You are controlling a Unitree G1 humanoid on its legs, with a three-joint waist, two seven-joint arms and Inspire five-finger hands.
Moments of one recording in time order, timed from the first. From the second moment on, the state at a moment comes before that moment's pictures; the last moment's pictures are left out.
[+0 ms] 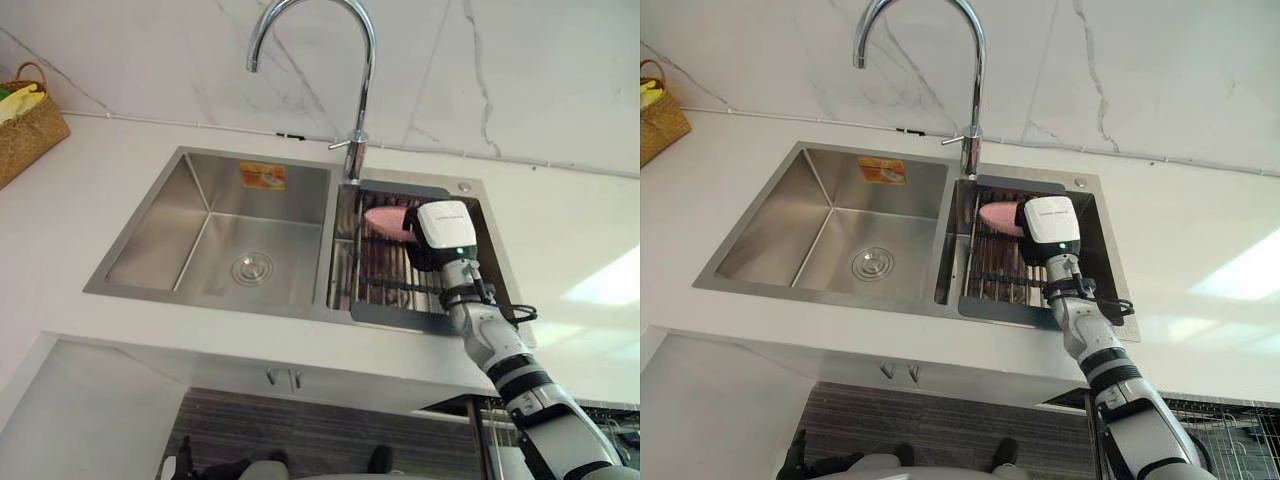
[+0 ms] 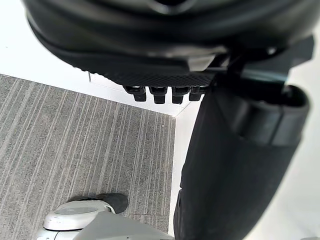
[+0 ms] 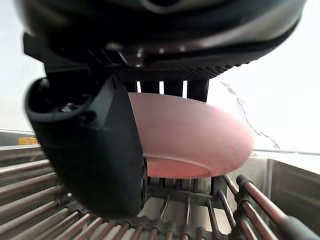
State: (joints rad) left arm 0.29 0.13 0.15 0.91 0.12 -0.16 0.24; right arm -0.44 -0.45 0.30 0.50 -1.04 0.07 -0.44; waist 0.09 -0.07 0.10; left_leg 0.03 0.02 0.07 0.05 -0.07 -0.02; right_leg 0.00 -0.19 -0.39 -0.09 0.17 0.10
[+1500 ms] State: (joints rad) left arm 0.37 0.17 0.17 0.81 0.12 -0.10 0.17; right arm -0.08 -0.41 -0.16 -0.21 -0.80 -0.01 -0.54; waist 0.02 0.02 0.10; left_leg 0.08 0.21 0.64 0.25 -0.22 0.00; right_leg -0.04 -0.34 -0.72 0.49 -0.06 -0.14
